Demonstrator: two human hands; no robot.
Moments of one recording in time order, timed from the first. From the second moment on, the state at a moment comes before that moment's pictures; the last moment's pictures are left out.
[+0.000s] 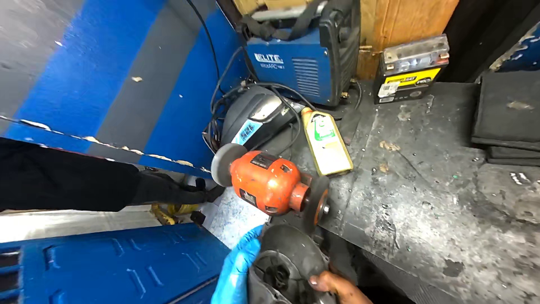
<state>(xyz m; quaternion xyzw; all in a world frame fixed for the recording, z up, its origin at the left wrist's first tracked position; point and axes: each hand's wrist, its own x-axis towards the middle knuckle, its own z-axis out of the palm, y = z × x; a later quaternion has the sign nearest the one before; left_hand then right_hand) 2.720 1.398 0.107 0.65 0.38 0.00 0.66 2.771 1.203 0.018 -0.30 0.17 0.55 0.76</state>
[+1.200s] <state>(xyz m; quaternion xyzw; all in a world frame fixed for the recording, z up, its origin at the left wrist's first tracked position) 2.746 1.387 0.098 0.49 0.48 -0.04 0.72 2.800 1.188 0.002 -0.25 0.15 0.61 0.74</state>
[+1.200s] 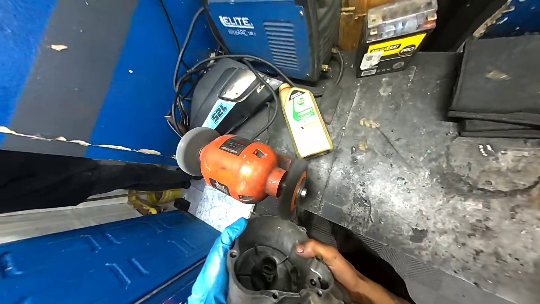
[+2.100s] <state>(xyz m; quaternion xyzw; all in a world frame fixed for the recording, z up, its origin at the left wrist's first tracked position) 2.733 1.386 0.089 0.69 0.42 -0.01 0.59 2.797 1.122 0.023 -0.28 0.16 0.62 0.72</state>
